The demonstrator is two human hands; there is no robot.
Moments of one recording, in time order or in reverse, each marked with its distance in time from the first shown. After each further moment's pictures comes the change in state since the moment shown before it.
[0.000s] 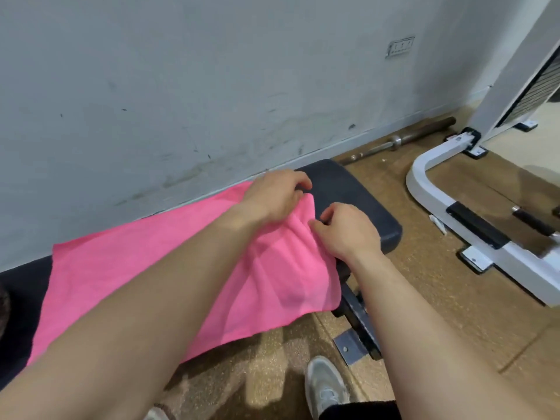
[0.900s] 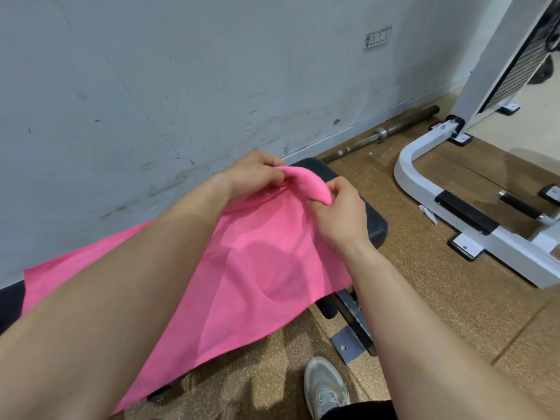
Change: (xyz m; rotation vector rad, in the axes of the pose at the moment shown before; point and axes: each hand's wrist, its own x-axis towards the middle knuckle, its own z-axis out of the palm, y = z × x) left_hand 0.028 0.010 -0.034 -0.603 -0.172 -0.274; right_hand 0.007 0.002 -0.019 0.593 0.241 0.050
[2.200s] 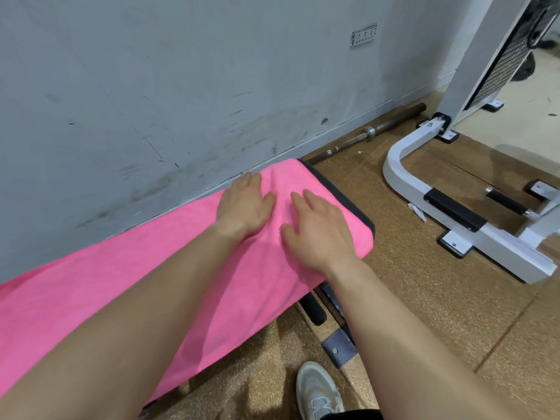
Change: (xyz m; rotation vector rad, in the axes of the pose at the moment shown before) left_hand 0.032 -0.061 0.054 0.658 0.248 0.041; right_hand -0.004 0.011 0.004 -0.689 -0.350 -0.197
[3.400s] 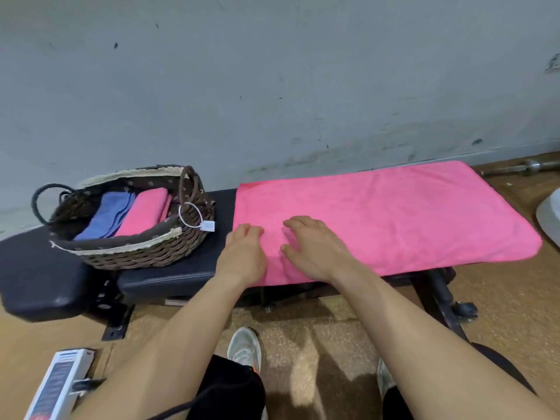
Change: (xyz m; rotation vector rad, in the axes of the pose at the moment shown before) left_hand -0.338 -0.179 -0.074 -0.083 0.083 -0.553; right_hand -0.126 -0.226 0.083 -0.019 -0.325 -0.606
